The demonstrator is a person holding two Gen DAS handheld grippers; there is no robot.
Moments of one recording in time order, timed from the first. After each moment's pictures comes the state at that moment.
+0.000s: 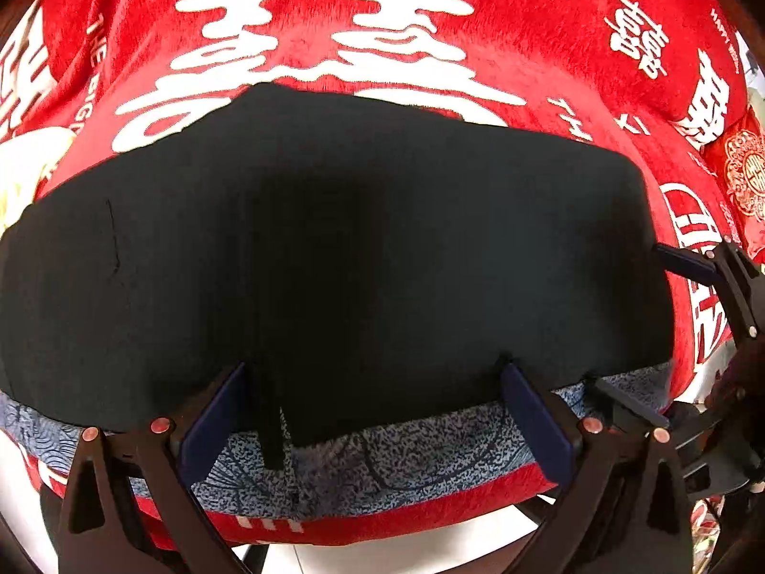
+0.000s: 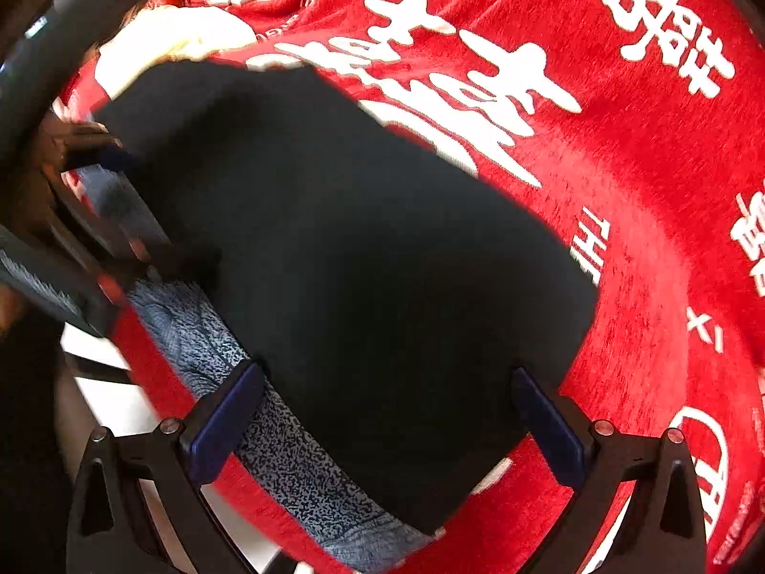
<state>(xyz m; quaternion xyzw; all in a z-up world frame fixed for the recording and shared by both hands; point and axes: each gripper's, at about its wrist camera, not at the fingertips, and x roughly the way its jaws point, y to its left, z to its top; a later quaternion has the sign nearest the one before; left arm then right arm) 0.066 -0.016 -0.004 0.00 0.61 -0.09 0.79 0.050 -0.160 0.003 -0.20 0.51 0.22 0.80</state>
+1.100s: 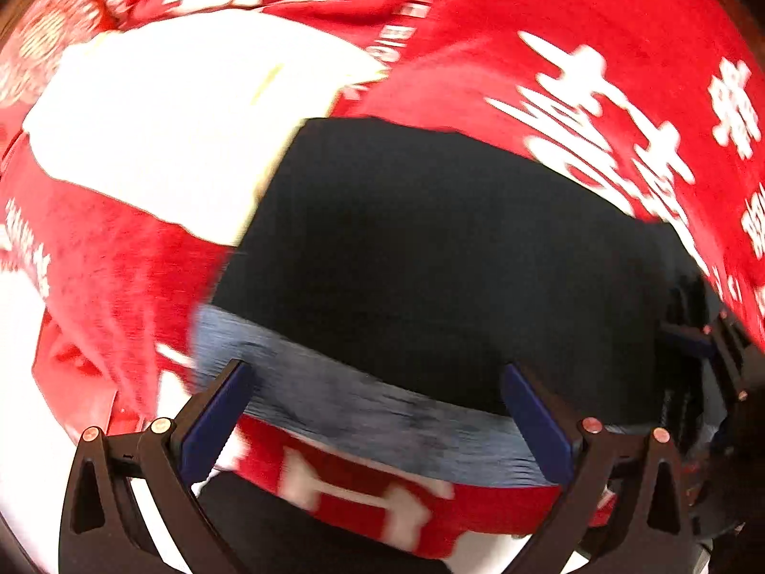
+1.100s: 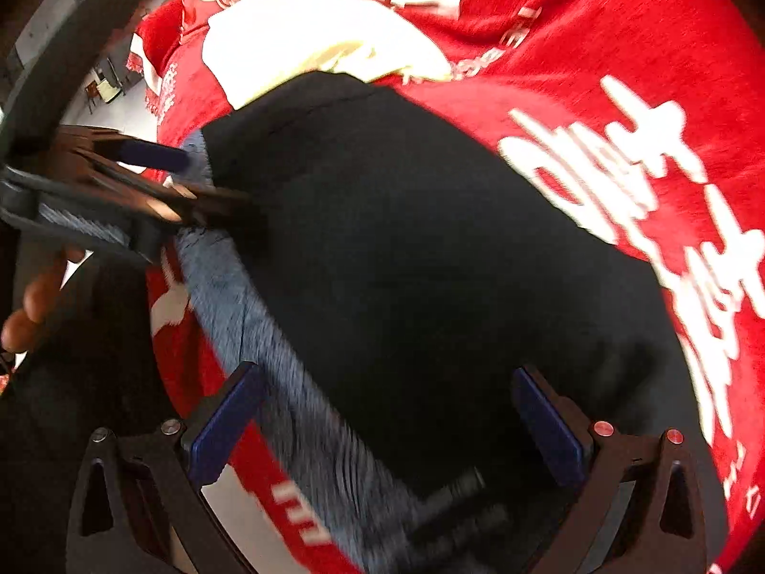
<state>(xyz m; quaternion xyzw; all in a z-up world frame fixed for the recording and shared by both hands) 0.027 0.268 0.001 -0.13 0.57 0.10 0.81 0.075 0.081 -0.013 -0.22 0.52 0.37 0.74</state>
